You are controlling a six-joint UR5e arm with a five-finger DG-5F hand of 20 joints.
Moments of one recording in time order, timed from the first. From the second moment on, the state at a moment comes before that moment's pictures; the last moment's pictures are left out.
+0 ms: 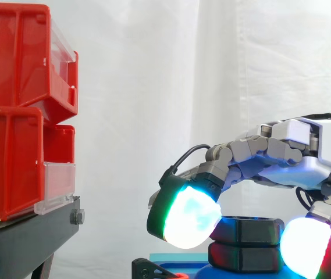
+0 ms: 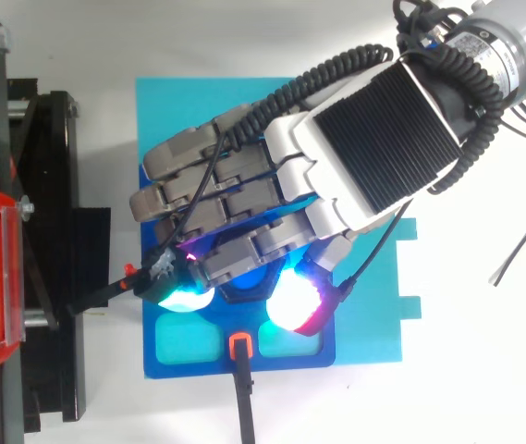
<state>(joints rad) -0.10 -2.37 -1.21 -2.40 -2.28 -1.33</state>
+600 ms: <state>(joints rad) -0.09 -2.36 -1.09 -2.50 -2.31 -1.31</state>
